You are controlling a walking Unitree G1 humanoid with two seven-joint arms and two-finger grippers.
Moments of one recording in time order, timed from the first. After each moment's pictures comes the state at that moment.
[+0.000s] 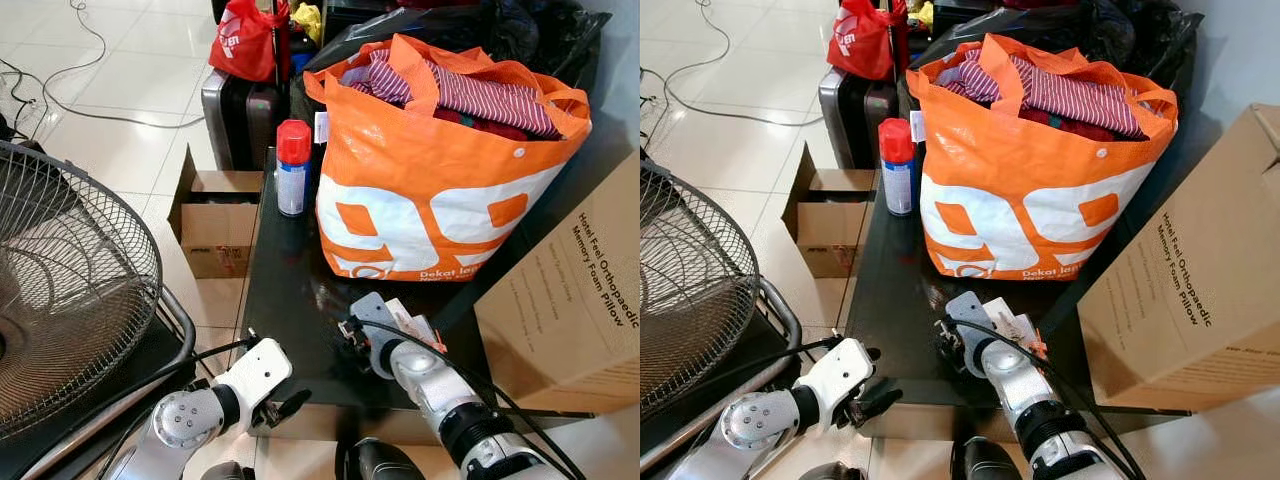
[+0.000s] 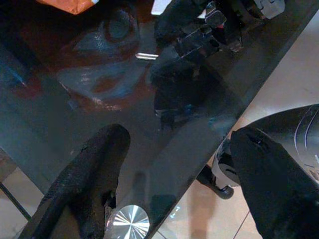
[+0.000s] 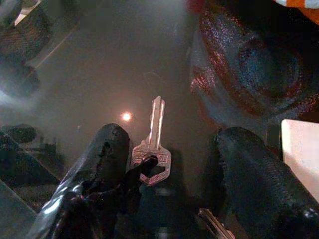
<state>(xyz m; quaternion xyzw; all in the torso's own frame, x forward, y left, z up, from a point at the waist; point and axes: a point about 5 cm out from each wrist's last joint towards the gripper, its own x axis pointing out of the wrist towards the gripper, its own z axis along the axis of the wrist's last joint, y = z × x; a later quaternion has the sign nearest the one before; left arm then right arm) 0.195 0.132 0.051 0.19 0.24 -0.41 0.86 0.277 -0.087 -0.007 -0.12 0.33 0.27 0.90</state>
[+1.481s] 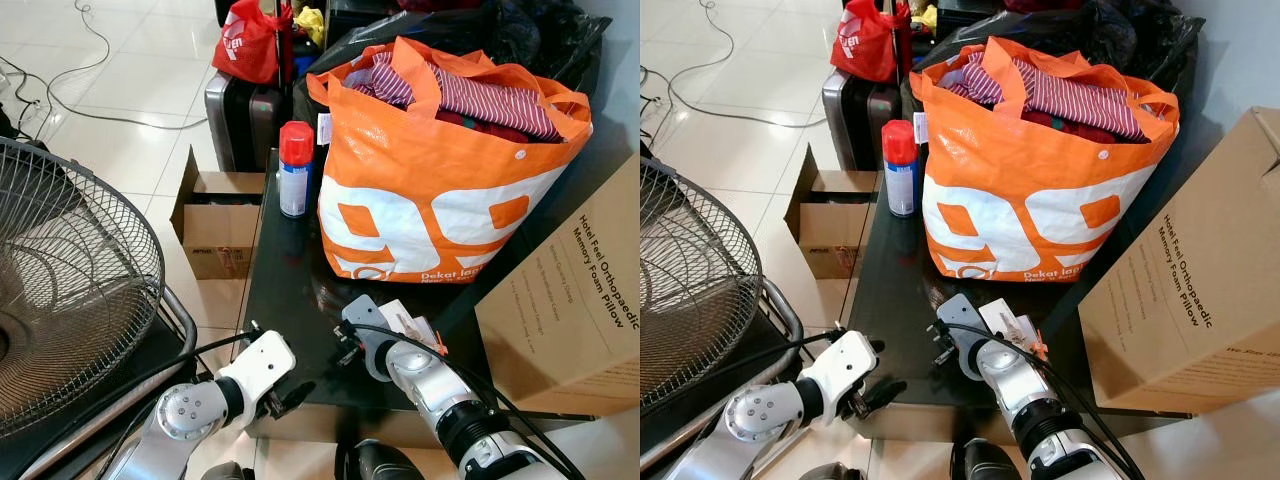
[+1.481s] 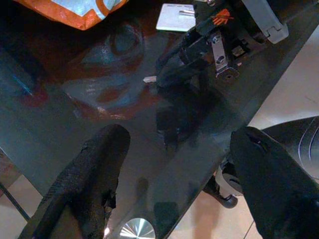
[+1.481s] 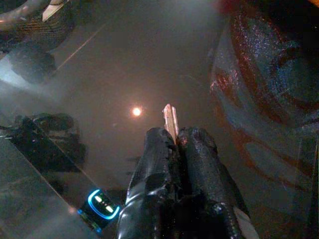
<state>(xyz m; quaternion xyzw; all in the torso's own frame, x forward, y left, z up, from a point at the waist) 0.202 0.128 0.056 0.19 0.22 -0.41 0.86 0.274 -0.080 -0.007 -0.13 0.33 0.31 0.88</state>
